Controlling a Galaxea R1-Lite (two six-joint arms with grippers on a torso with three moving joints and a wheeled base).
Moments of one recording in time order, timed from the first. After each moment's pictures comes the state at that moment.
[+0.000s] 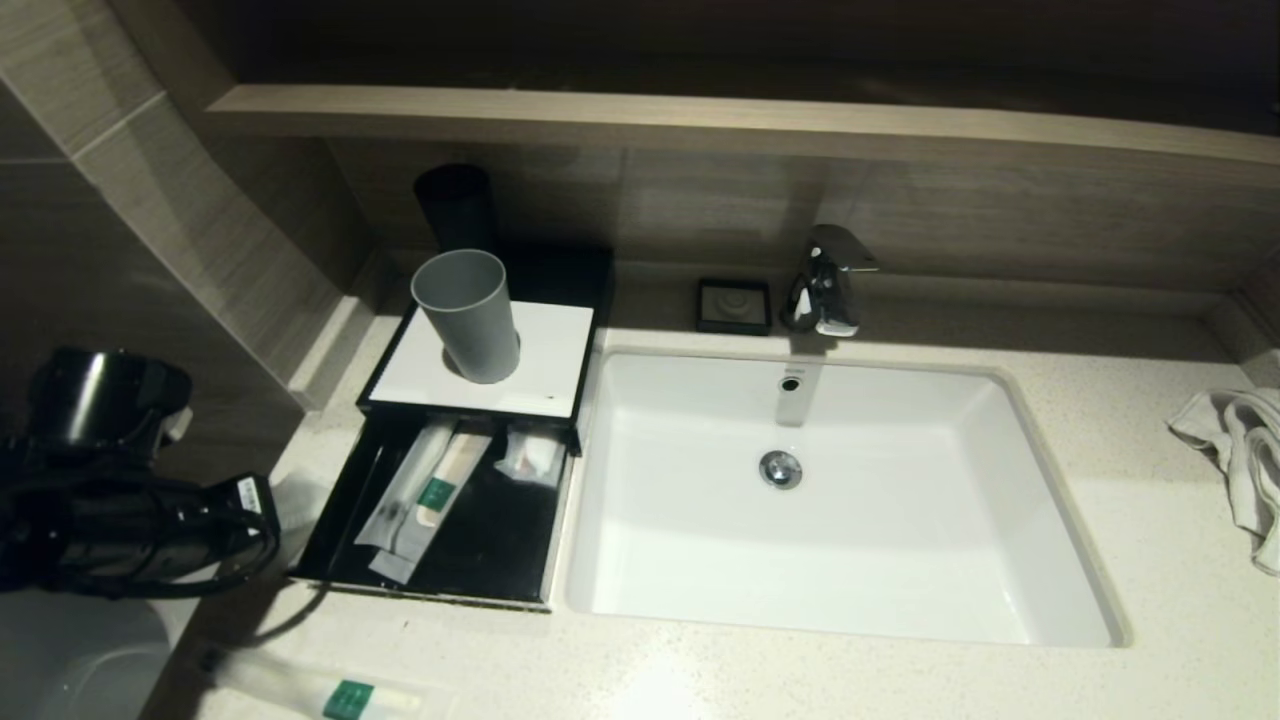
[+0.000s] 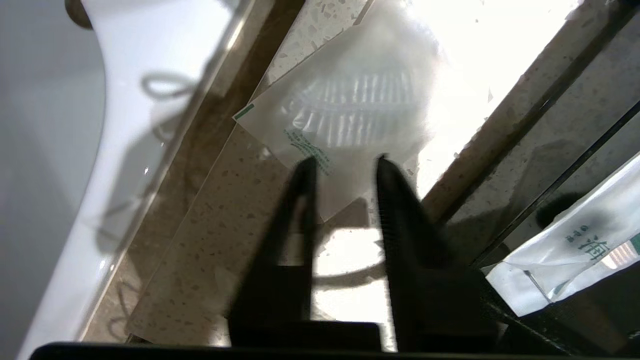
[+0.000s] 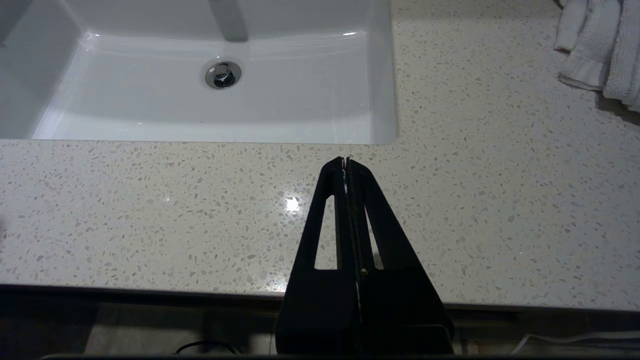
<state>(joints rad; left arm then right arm) 0.02 1.52 -0.75 0.04 0.10 -0.41 0.00 0.00 0.00 0.00 -0.01 0.04</state>
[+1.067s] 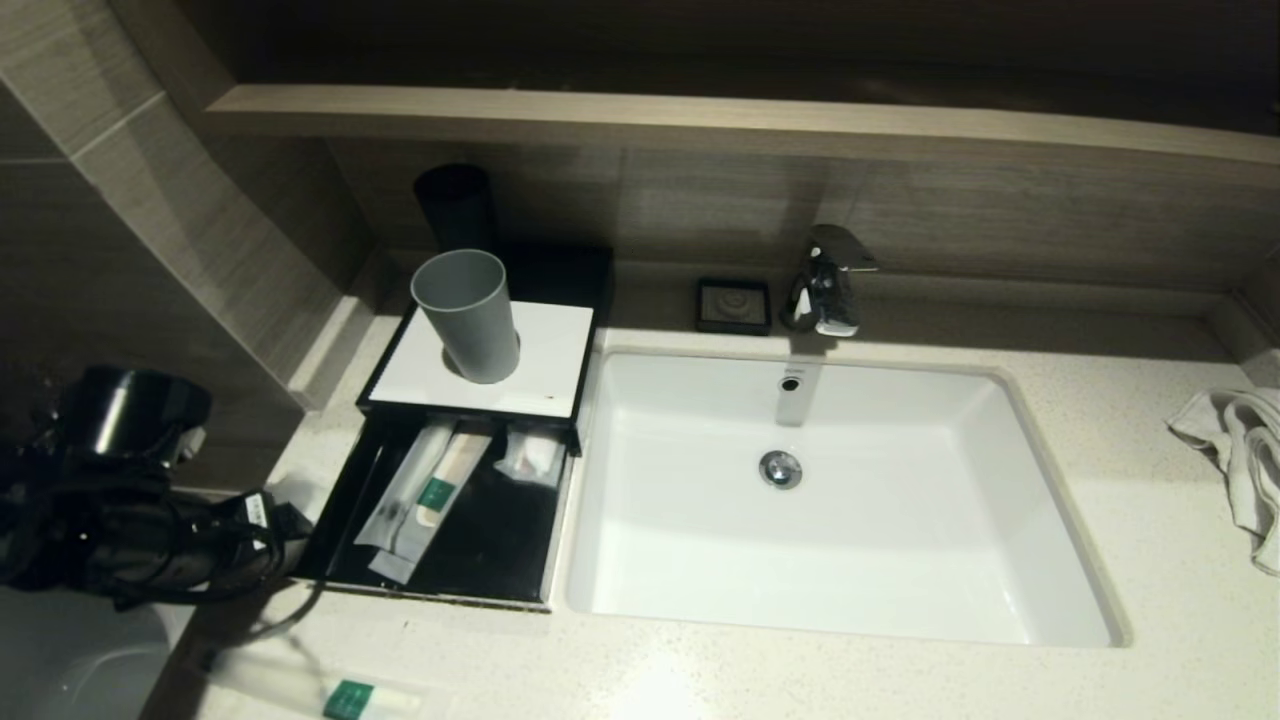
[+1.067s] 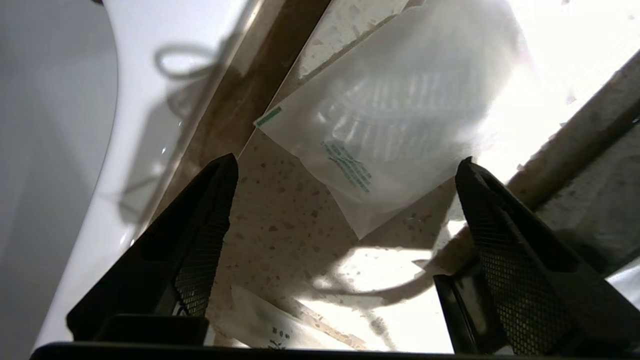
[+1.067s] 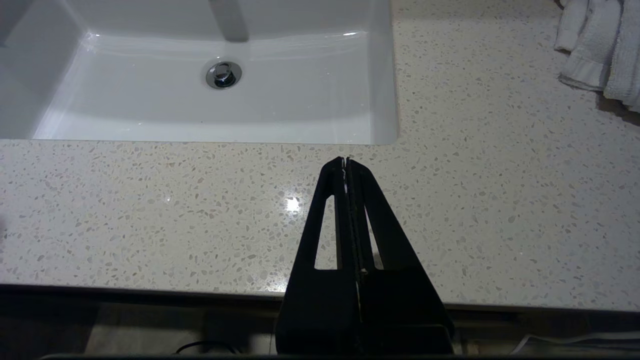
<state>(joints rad) 0.05 1.59 -0.74 0.03 0.11 -0.39 0.00 0.00 0.00 0.00 -0.01 0.04</state>
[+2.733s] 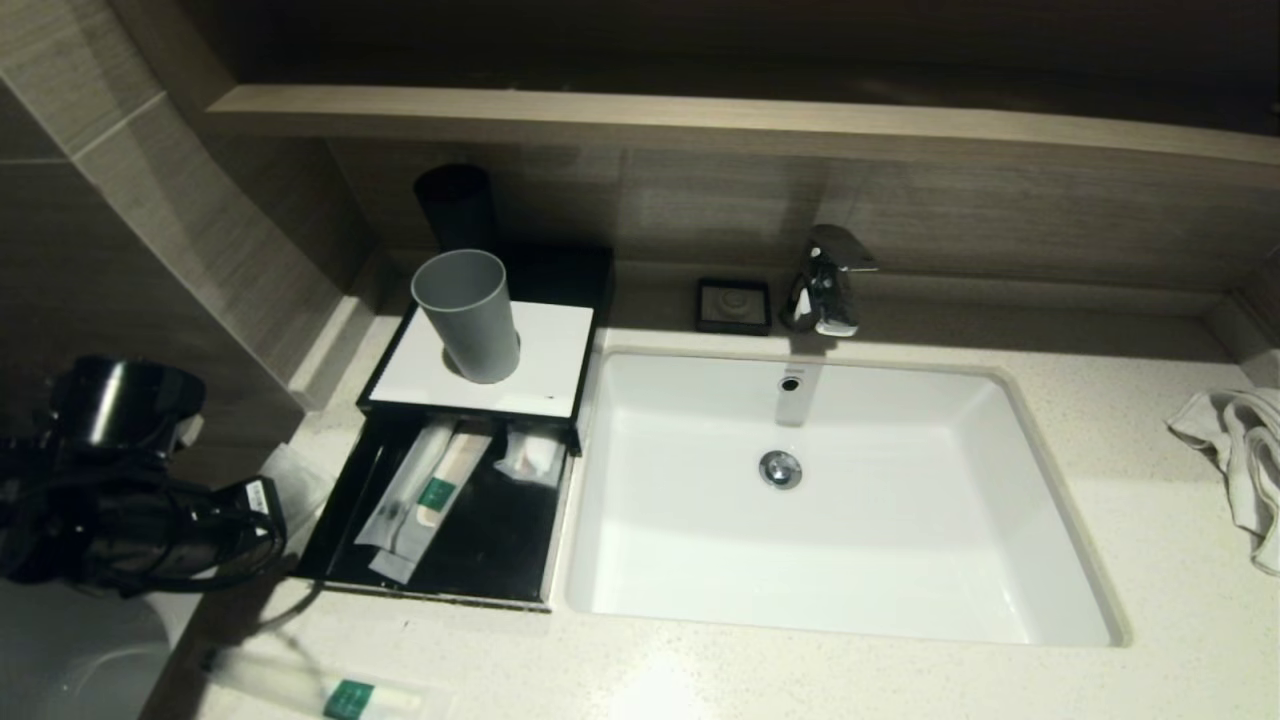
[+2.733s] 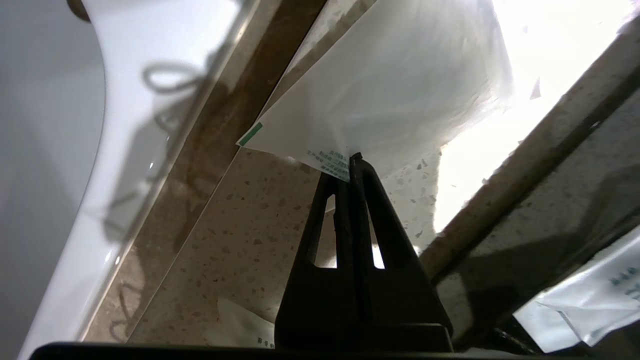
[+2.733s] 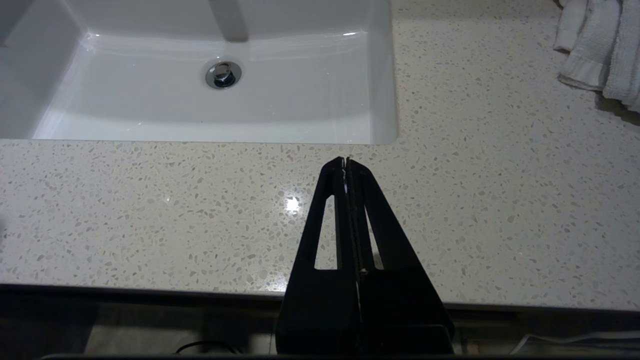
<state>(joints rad) 0.05 1.58 -0.75 0.00 0.09 -0.40 0.00 0.00 0.00 0.00 -0.01 0.04</state>
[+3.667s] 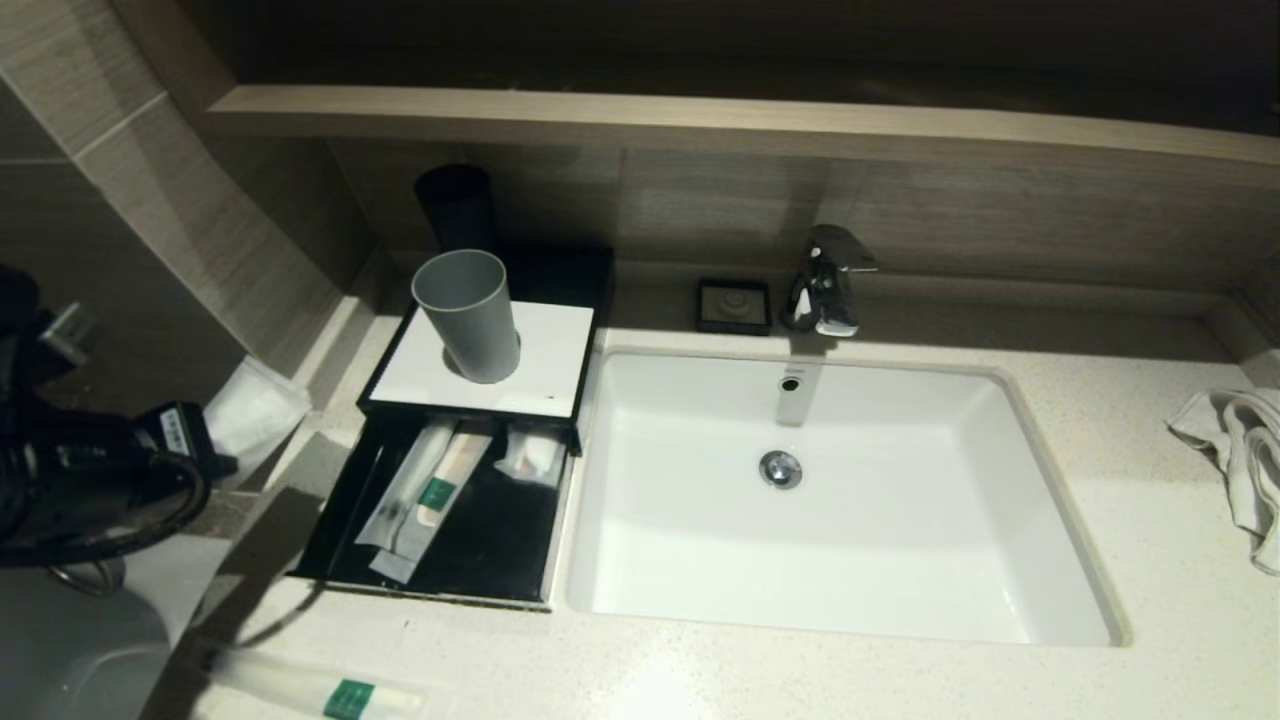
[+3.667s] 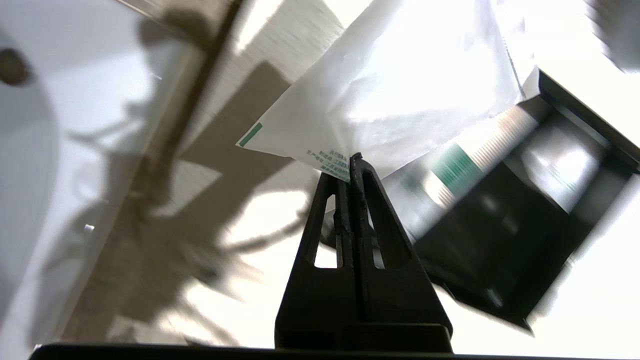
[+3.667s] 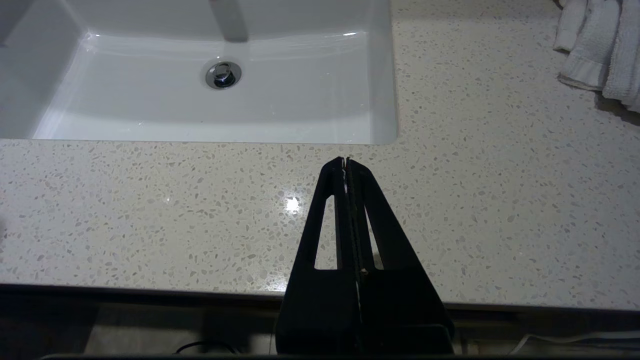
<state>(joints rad) 0.02 1.30 -0.90 0.23 -0.07 -0.40 0.00 0.00 0.00 0.00 -0.01 0.04</state>
